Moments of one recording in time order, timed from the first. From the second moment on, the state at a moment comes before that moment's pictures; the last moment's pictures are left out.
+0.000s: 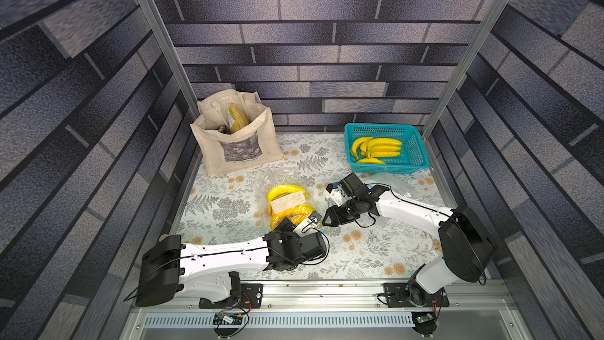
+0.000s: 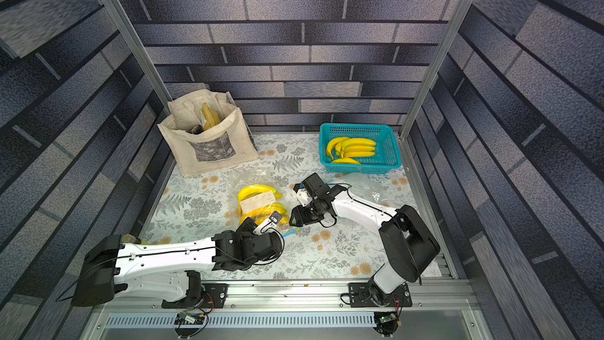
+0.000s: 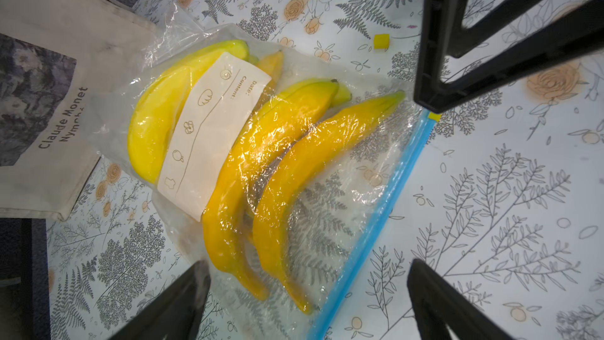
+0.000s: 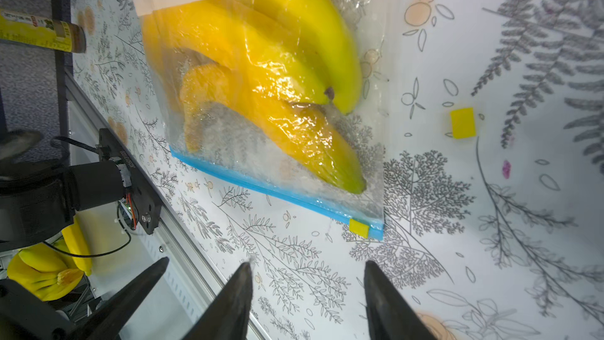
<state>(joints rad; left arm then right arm) -1.28 1.27 0.77 -0.69 -0.66 -0.42 0.71 1.59 0.99 -0.58 -0.46 0.31</state>
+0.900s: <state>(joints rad) -1.23 1.38 0.67 -0.46 -0.60 -0.53 0.71 1.80 1.06 -0.57 -0.41 0.20</state>
